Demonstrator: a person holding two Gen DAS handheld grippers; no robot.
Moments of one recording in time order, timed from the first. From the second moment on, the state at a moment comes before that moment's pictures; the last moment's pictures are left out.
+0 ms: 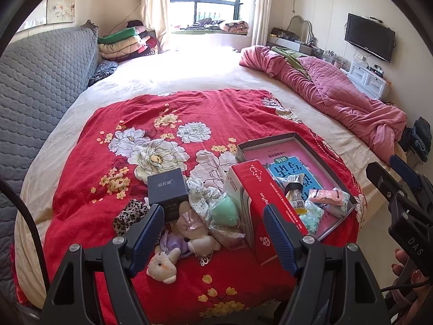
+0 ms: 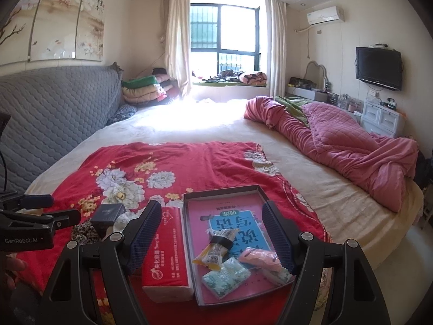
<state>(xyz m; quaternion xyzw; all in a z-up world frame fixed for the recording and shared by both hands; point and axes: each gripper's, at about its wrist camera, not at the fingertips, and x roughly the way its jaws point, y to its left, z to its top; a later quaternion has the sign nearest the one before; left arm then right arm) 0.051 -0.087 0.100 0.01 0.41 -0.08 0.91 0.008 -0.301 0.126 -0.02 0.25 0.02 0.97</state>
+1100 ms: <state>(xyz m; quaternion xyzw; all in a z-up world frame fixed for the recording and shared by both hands) 0.044 0.039 0.061 -0.06 0.44 0.01 0.90 0.015 -0.232 0.100 -0.06 0.29 0.10 0.95</state>
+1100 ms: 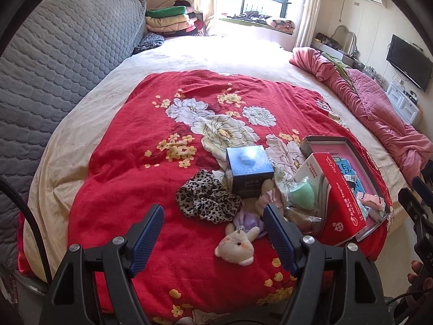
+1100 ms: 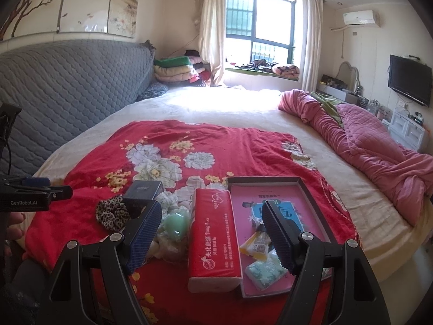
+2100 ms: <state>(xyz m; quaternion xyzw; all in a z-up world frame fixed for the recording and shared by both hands) 0.063 0.035 -0.025 -0.07 0.50 -0.03 0.86 0.044 -0.181 0.022 -0.13 0.35 0.13 0.92</state>
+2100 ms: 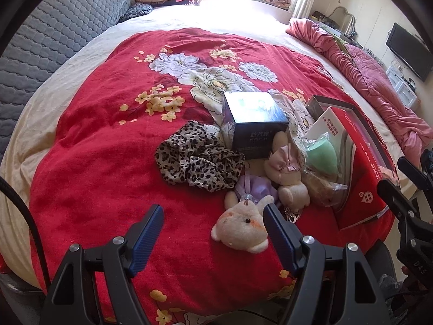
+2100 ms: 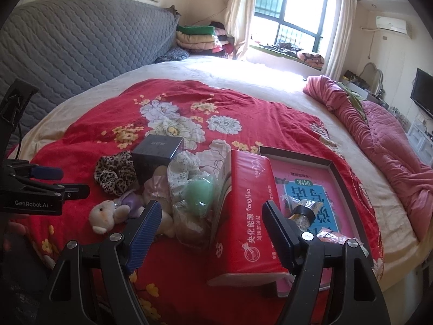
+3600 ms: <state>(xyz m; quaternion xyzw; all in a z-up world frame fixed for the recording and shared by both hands) 0.090 0.018 -0.076 -0.07 0.53 -0.09 0.84 0.125 -0.107 -0.064 -0.33 0.38 0.13 0.85</state>
